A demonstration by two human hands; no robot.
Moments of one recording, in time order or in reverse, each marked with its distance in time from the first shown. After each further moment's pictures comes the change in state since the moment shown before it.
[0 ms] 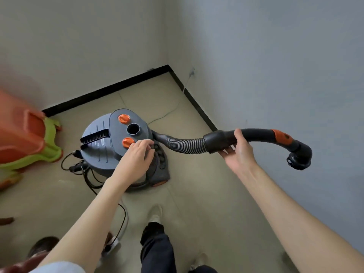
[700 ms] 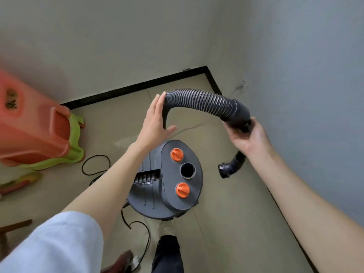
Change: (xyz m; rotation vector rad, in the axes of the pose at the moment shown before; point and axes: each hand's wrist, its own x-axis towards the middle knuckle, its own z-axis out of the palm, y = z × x) left_hand 0.253 -0.210 -0.121 -0.286 0.195 -0.044; right_hand 0.127 0.064 0.328 0.215 -0.058 0.219
